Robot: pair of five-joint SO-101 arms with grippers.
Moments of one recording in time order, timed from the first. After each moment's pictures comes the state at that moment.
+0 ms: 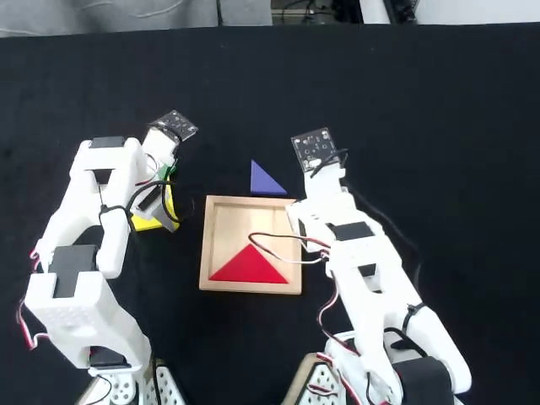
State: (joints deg) left arm -9.0 14.3 17.0 60.2 -44.0; right arm -10.4 -27.0 65.2 24.7 8.7
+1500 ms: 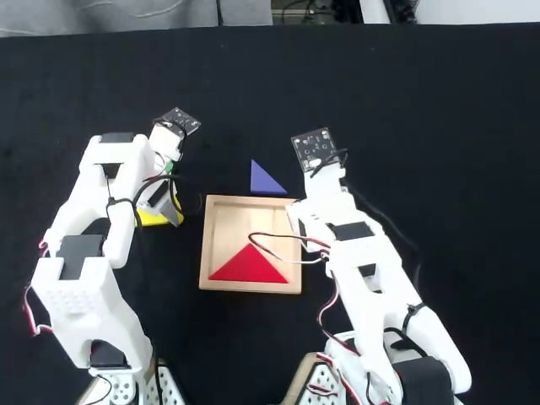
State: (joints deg) left arm -7.2 21.1 11.6 61.3 -37.8; right arm -10.4 -27.0 65.2 24.7 8.7
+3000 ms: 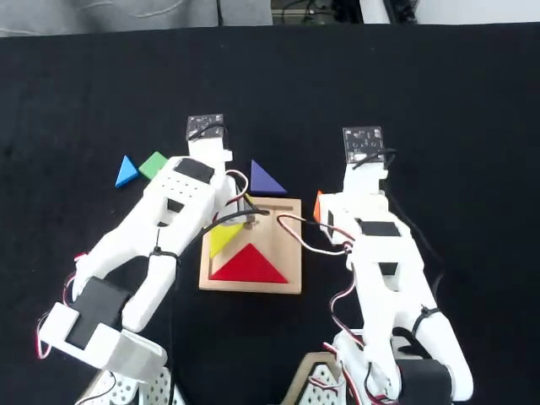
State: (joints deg) left arm 17.1 1.7 26.6 58.9 26.2; right arm 0.8 -27.0 65.2 24.7 3.6
